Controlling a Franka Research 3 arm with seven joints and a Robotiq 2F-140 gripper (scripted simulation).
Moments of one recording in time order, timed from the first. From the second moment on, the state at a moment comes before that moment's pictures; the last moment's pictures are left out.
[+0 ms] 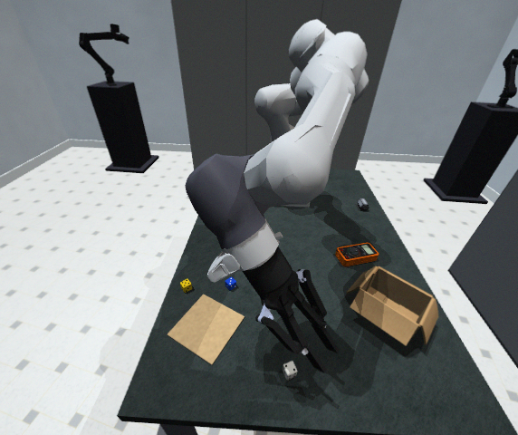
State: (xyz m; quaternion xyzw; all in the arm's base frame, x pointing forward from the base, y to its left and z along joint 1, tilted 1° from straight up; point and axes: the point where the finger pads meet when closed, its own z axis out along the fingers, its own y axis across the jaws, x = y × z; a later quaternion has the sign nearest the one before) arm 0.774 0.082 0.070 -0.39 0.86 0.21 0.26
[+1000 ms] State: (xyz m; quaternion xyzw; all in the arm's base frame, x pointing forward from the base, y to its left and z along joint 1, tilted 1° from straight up) arm 0.778 0.056 0.077 -0.36 0.93 0.06 0.06
